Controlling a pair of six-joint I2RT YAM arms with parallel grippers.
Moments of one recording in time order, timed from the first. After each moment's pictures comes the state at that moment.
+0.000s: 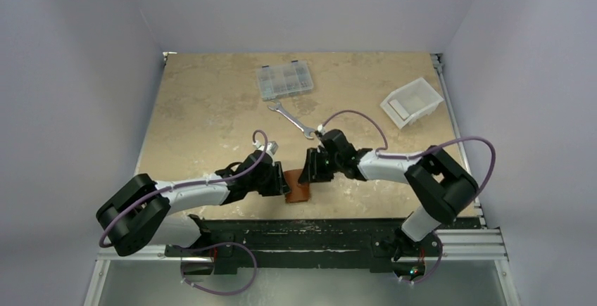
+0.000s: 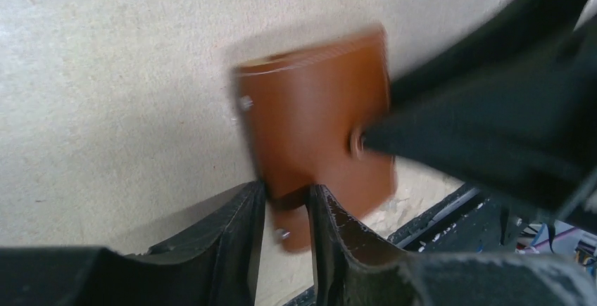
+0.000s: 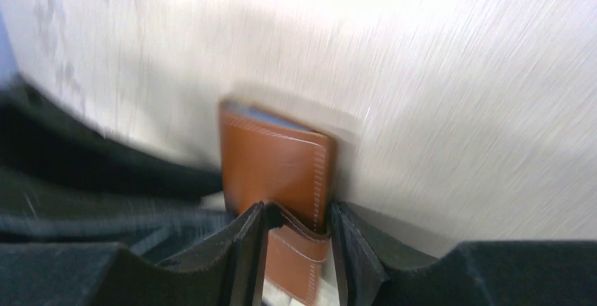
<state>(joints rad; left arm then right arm) -0.83 1.30 0.45 0.03 0.06 -0.85 0.77 1.56 0.65 0.06 -0.33 0.80</state>
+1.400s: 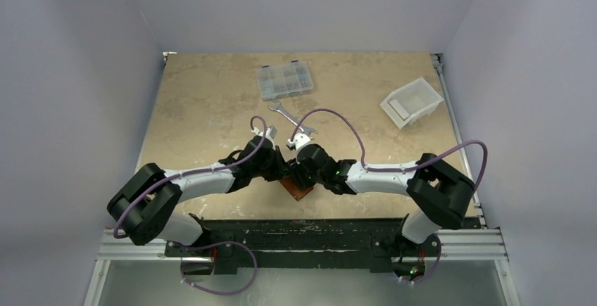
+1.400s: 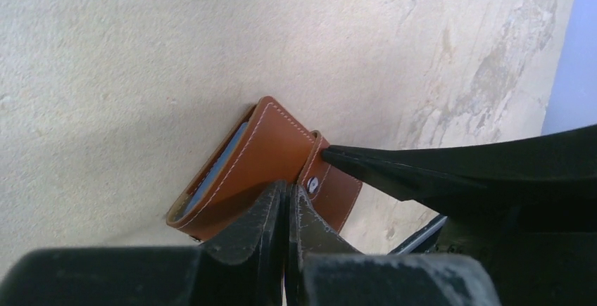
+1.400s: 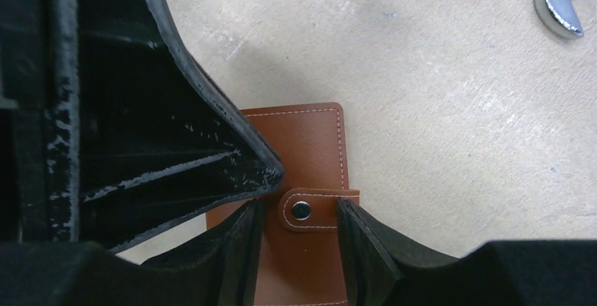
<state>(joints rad) -0.73 1.41 0.55 0.13 0.09 -0.91 1.01 1.57 0.77 0.03 0.14 0.32</state>
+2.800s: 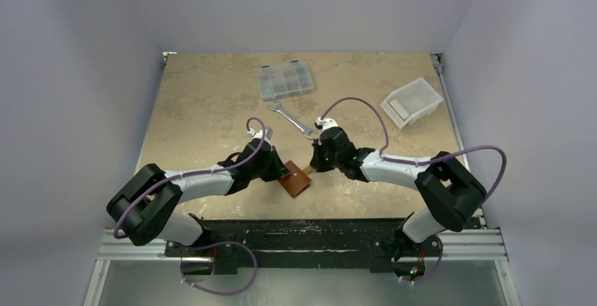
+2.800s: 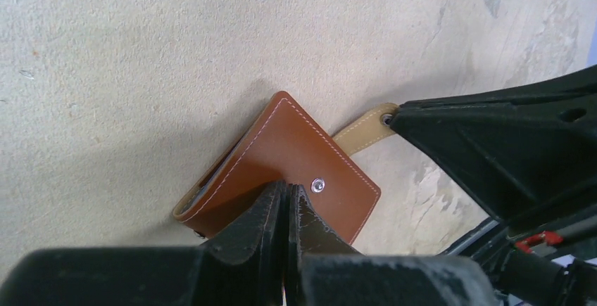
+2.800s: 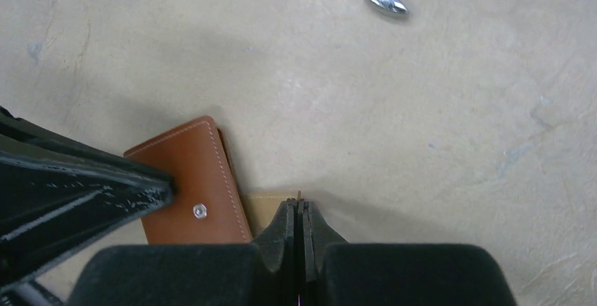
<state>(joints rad) -0.72 1.41 0.50 0.18 0.01 -0.90 0.82 1.55 0.76 0.03 0.11 0.47</state>
